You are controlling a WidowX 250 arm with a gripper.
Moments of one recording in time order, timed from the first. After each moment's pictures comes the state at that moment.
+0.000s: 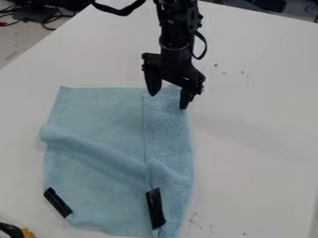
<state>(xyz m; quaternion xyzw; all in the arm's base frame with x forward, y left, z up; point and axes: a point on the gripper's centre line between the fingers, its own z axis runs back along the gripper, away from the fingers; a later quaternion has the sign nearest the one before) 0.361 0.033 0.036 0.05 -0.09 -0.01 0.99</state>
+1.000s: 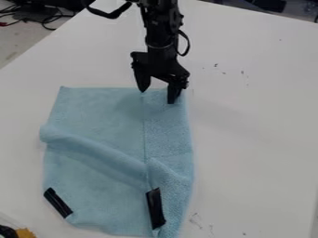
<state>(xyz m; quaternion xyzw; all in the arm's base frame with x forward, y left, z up) 0.378 0.064 0.022 0.05 -0.09 0.00 0.99</state>
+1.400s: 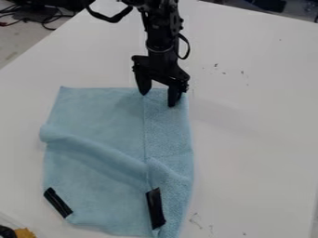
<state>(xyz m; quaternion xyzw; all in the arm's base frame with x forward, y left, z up) 0.378 0.062 0.015 0.04 -0.09 -0.01 1.00</state>
